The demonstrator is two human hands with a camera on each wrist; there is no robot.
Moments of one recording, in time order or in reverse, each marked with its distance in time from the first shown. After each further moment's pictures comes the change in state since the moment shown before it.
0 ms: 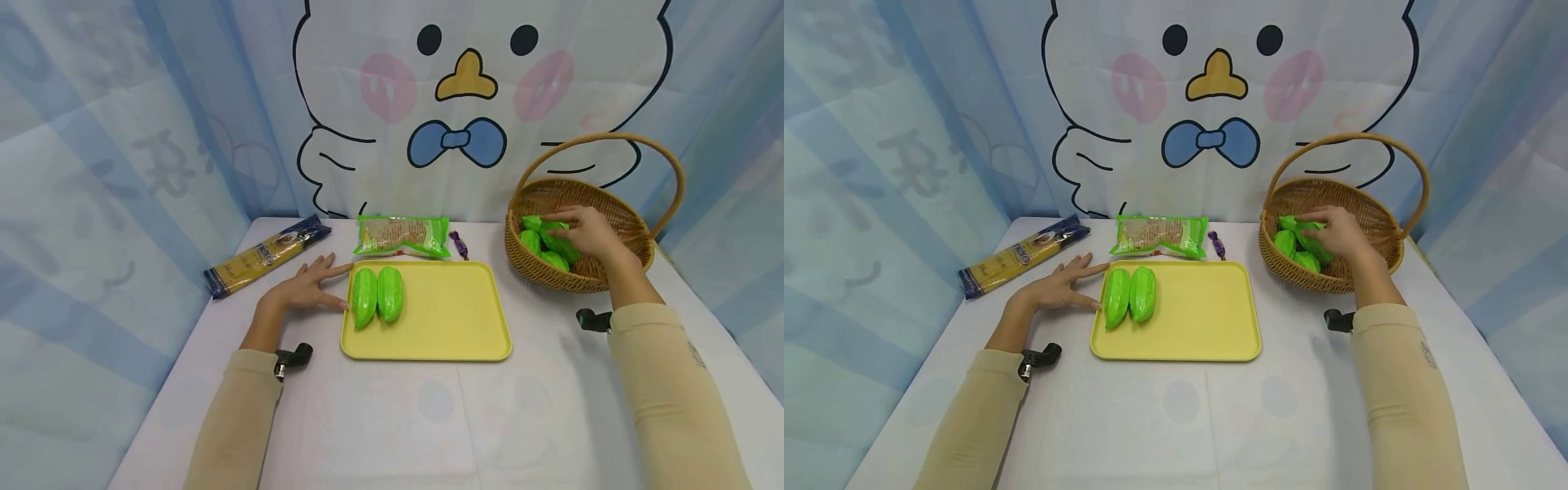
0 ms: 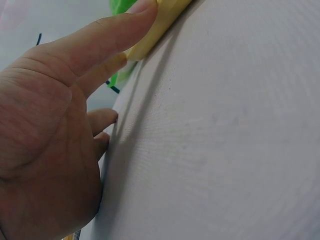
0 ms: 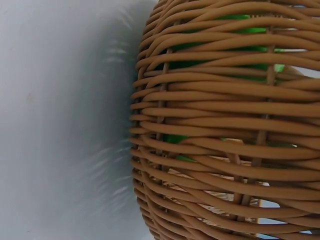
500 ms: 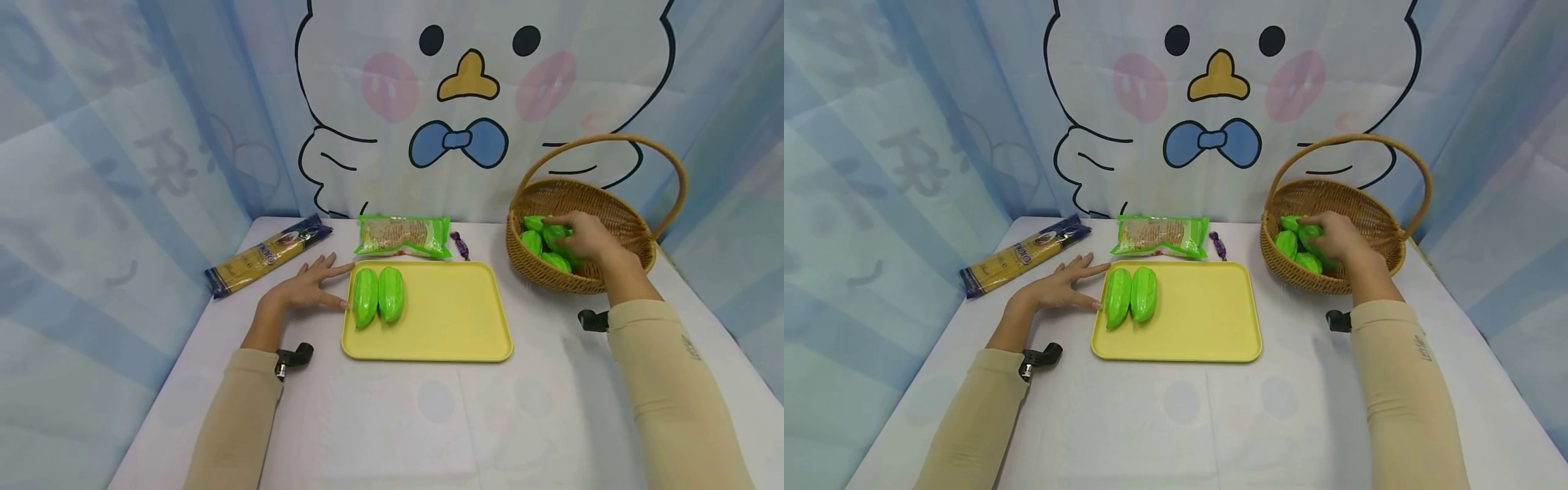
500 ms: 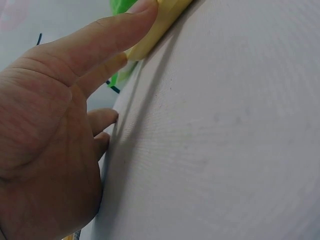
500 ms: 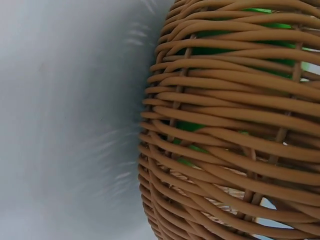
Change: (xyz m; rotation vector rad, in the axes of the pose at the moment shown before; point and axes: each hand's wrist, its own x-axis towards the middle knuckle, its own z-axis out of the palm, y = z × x) left_hand 0.000 -0.001 0.000 -0.003 -0.002 0.007; right_hand 0.006 0.002 0.003 -0.118 -0.097 0.062
